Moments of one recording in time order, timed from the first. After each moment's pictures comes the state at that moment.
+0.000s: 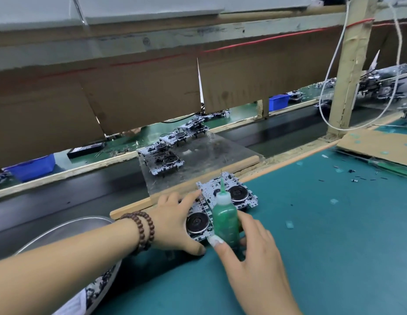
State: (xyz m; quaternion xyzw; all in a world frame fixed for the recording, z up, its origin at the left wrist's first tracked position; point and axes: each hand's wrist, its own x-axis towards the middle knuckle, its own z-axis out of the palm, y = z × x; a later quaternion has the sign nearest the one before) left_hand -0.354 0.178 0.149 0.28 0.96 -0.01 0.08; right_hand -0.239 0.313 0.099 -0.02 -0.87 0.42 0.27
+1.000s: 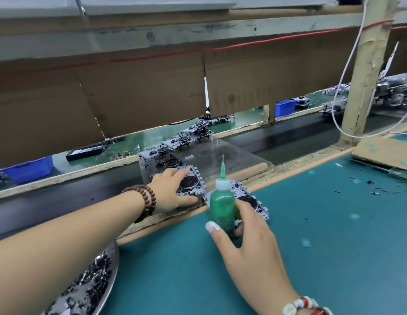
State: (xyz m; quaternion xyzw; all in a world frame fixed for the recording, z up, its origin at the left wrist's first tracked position) left_hand -0.429 0.182 0.169 0.23 0.97 0.05 0.05; right_hand -0.283 0.319 0.104 0.02 -0.85 0.45 0.29
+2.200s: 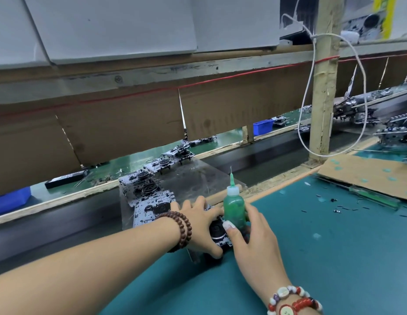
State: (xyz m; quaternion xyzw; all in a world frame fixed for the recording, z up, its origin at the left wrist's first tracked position) left_hand -0.395 0.275 0.162 0.30 0.95 -0.10 0.05; right_hand -0.302 0.383 0.109 -0.05 -0.81 0.49 0.31
